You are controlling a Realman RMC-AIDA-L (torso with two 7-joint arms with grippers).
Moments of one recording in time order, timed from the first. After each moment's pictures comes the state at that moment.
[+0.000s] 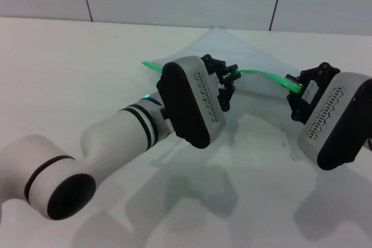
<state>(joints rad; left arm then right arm) -0.52 -2.03 -0.81 -0.91 2.38 0.26 0.94 0.13 2.03 -1.95 -1.45 -2.68 -0.35 2.11</state>
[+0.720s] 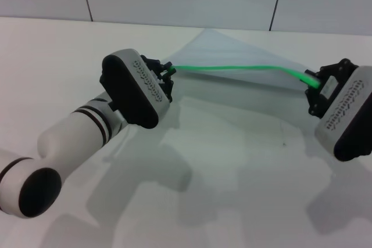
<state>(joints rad) -0.45 -2.02 -0.95 -0.81 2.31 0.27 0.95 0.10 2.03 -1.89 -1.45 -2.68 -0.35 2.11</state>
